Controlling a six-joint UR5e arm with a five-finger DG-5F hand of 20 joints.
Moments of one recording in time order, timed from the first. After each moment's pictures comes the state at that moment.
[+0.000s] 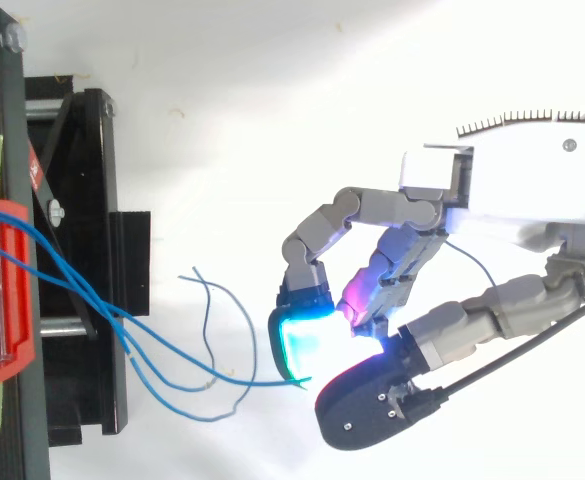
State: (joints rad) arm 0.17 -2.11 -1.24 -3.26 -1.32 0.02
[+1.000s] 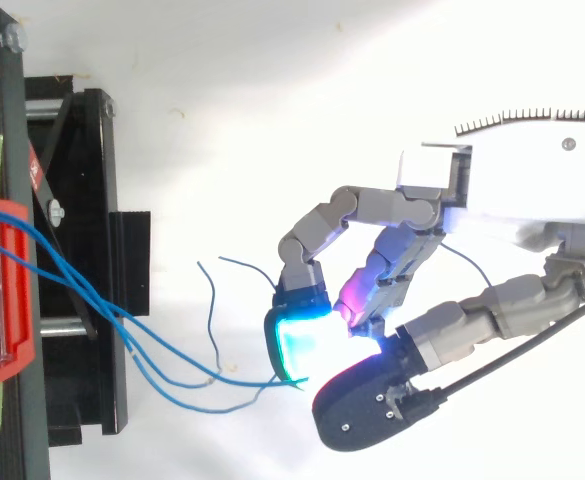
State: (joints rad) arm 0.17 -2.11 -1.24 -3.26 -1.32 0.02
